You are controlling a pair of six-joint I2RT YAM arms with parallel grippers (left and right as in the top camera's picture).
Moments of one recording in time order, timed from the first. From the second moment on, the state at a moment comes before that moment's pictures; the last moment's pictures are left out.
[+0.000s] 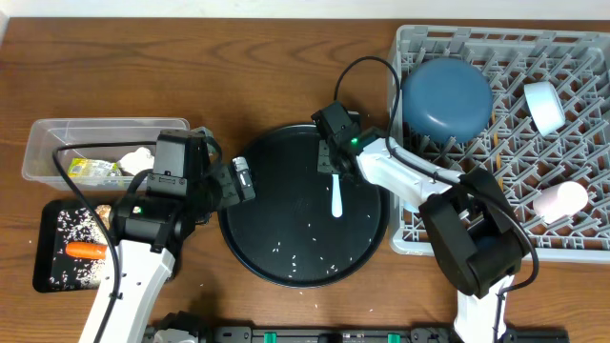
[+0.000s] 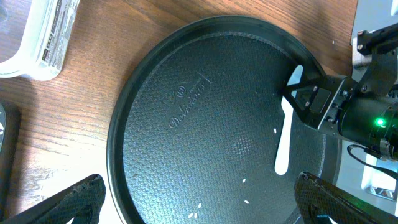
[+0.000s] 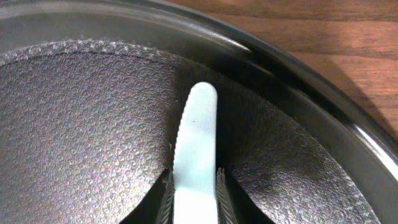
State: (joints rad) left arm -0.18 1.10 0.96 -0.87 0.14 -0.51; right arm 0.60 2.04 1.32 -0.48 0.08 0.65
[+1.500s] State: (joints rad) left arm -0.18 1.10 0.96 -0.87 0.14 -0.51; right arm 0.62 2.07 1.41 -0.54 0.27 0.71
